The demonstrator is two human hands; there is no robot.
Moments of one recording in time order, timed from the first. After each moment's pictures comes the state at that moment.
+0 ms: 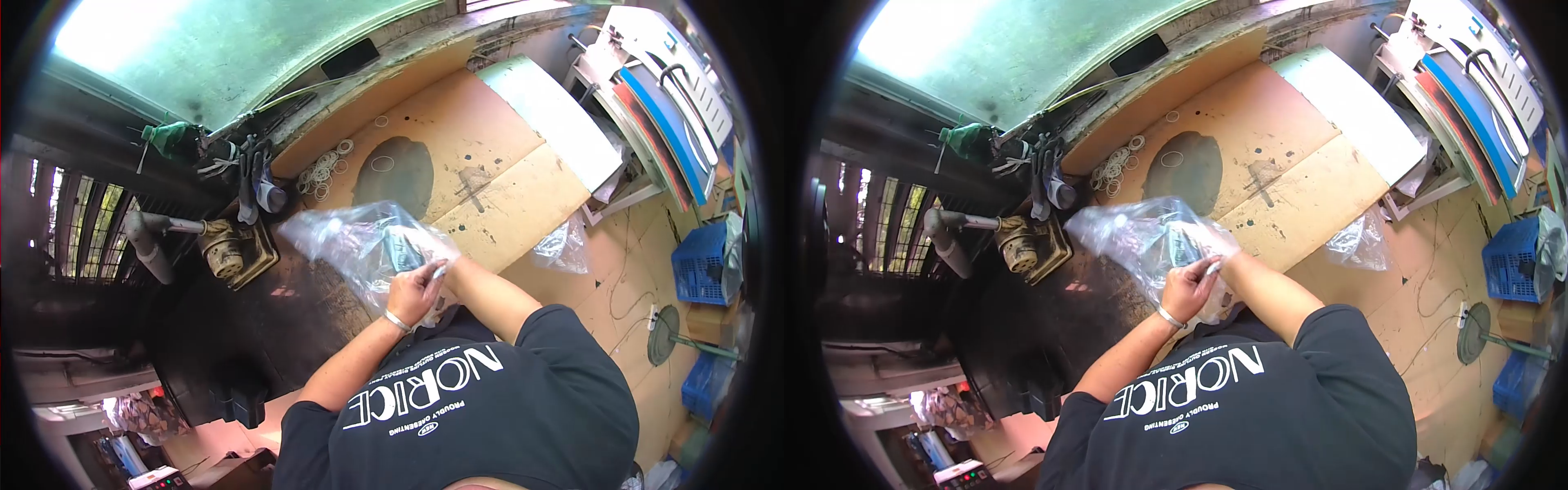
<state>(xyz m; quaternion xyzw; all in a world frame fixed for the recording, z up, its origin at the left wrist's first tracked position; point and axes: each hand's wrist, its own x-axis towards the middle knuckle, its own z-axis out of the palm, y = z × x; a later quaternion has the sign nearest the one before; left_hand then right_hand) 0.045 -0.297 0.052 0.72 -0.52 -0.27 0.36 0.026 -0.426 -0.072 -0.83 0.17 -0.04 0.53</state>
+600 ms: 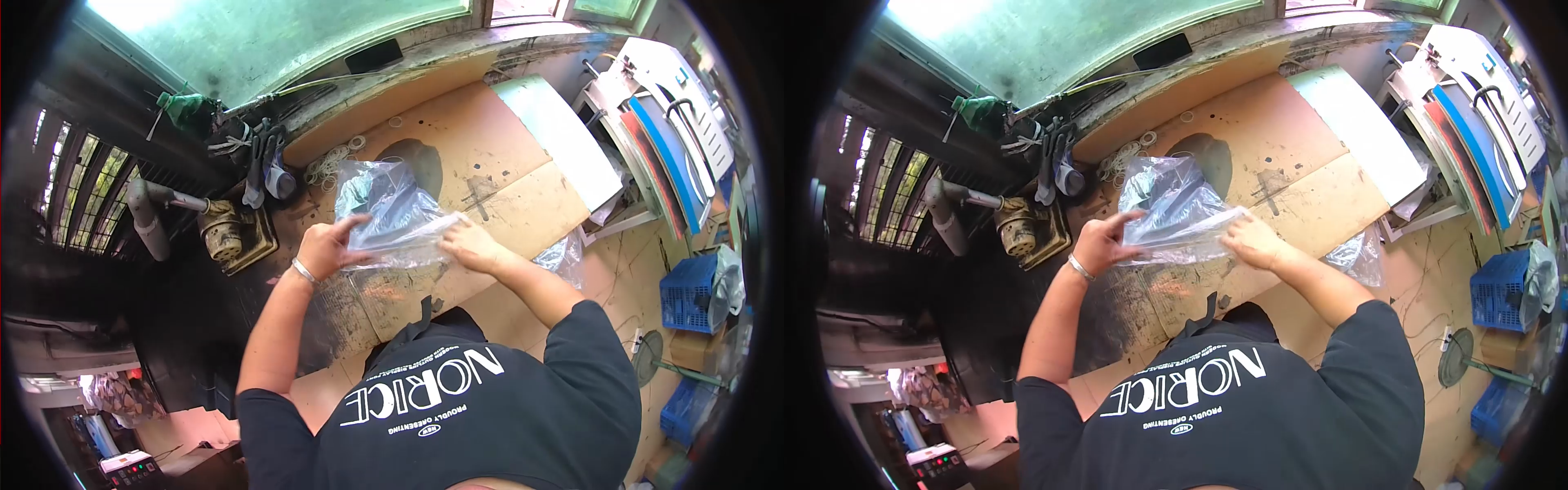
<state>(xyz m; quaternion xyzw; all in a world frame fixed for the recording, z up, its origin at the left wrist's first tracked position) 0.200 -0.284 0.121 0.70 -0.65 -0.15 0.23 -0.059 -0.469 -0.005 -1.00 0.01 0.01 0.06</state>
